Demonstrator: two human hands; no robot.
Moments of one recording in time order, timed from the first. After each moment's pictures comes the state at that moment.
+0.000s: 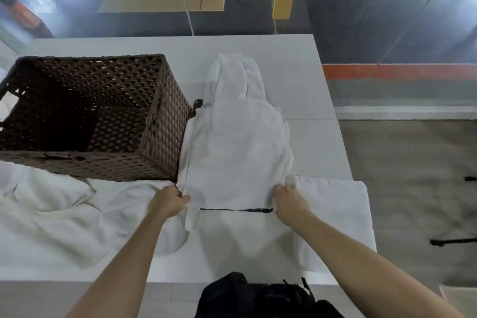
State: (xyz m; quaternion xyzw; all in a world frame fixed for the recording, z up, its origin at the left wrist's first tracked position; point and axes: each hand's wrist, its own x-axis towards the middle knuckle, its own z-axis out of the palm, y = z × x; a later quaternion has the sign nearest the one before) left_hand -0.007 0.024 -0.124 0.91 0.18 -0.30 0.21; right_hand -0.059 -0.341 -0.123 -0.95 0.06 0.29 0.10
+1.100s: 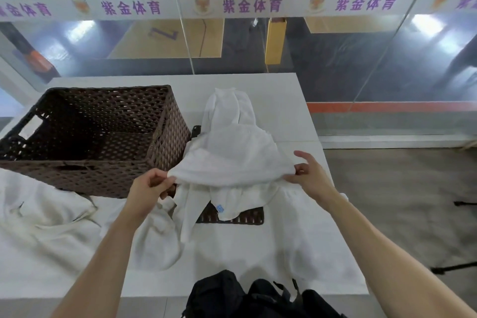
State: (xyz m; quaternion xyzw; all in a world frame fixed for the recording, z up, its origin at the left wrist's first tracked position) left_hand -0.018 0.032 -0.014 0.80 0.08 -0.07 0.59; right_hand -0.048 -0.418 -0.002 -0.79 0.19 0.09 0.58
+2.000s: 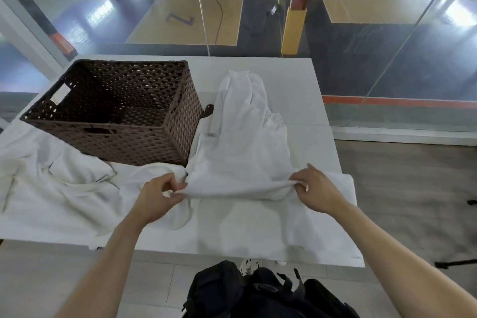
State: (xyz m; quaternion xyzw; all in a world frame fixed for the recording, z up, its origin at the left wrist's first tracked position) left_hand -0.116 0.046 -0.023 0.93 -0.01 -0.09 0.35; right_hand -0.121 -0.413 -0.028 -0.97 -0.09 0.05 0.24
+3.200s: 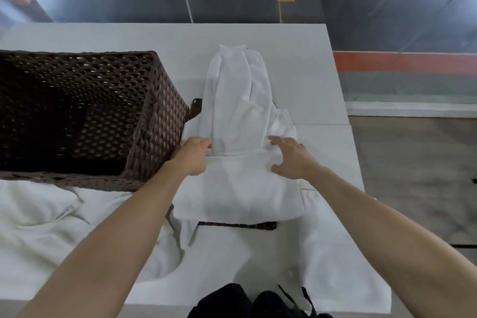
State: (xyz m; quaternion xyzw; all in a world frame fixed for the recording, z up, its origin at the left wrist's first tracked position) left_hand 0.145 -0.051 -0.101 0.95 -0.12 -0.27 0.02; right_hand 0.094 -0.379 -0.104 -0.95 -0.03 0.24 0.21
